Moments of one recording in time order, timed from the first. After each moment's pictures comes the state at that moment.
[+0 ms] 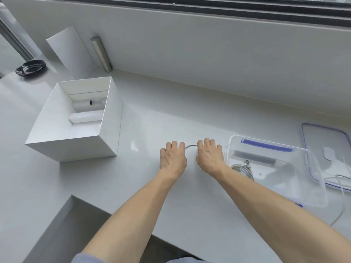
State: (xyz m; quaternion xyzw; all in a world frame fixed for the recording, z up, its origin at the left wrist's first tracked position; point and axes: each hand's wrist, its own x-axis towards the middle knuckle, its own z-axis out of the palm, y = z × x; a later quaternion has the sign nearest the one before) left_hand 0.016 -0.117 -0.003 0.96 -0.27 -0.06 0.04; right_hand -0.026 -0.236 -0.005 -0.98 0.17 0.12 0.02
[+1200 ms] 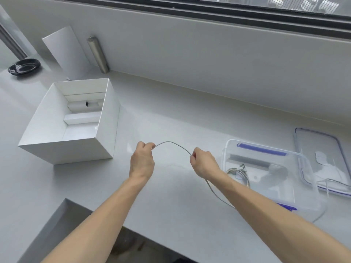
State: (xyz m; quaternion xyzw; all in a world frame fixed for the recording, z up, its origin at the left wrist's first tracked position) left_hand 0.039 -0.045 0.022 0.95 -0.13 -0.03 0.29; right_hand -0.043 -0.222 0.028 -0.92 0.24 0.12 0.29
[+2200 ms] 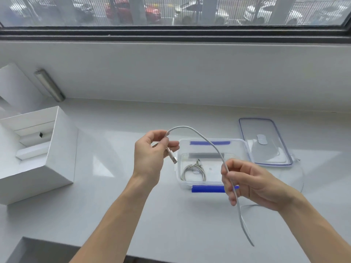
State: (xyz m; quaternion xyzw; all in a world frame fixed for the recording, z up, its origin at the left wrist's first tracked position) left_hand -0.086 -0.172 0.161 0.67 -0.10 -0.20 0.71; right_hand -0.265 -0.338 0.136 -0.54 0.12 0.05 0.83
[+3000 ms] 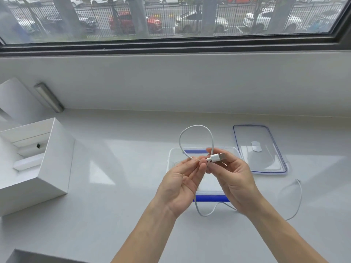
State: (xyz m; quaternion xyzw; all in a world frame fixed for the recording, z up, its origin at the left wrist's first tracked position) left_hand -0.150 -0.219 0.162 0.32 0.09 -0.52 0.79; right_hand -0.240 -0.327 0.136 -0.48 0.15 -0.24 0.83
